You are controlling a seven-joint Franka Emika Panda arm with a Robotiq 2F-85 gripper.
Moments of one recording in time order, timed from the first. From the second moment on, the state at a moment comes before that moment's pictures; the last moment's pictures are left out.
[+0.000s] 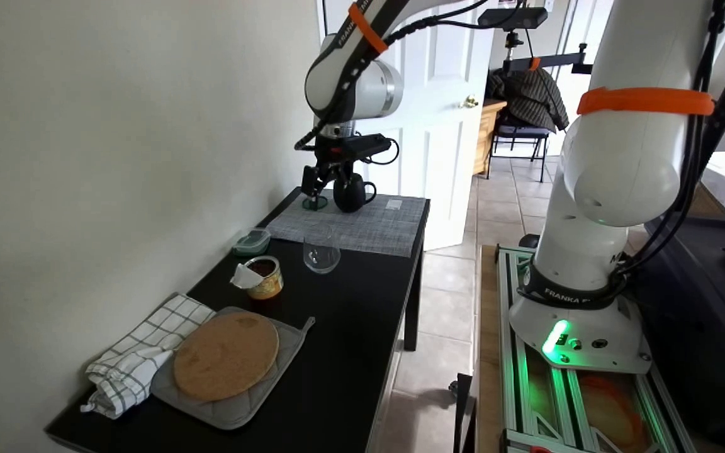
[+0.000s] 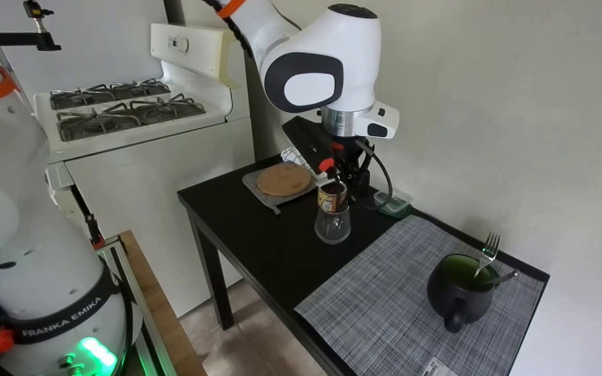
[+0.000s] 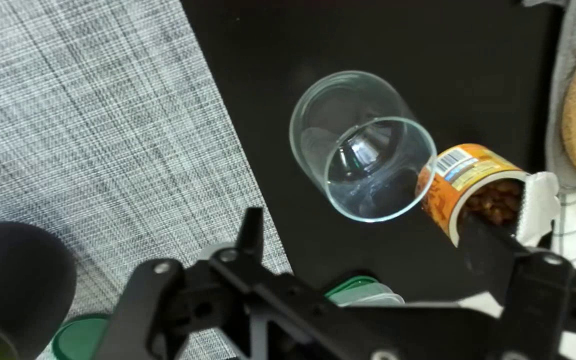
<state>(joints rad) -0.13 -0.04 -0.11 -2.51 0.24 2.62 -0.17</state>
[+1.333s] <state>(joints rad) -0.09 0.07 -0.10 -2.50 -0.10 2.62 0.17</state>
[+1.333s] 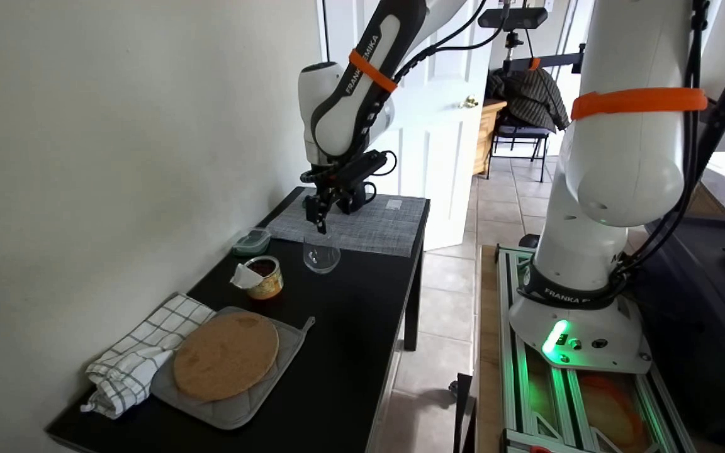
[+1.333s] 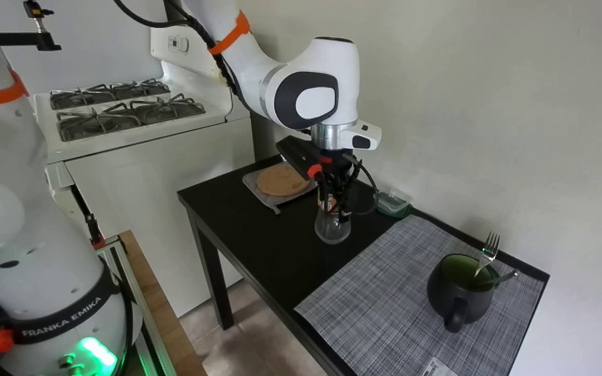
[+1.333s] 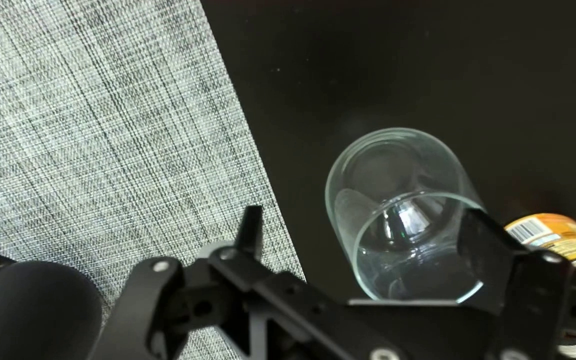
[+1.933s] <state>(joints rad) -0.09 0.14 -0.10 -2.47 -0.10 2.69 0.19</state>
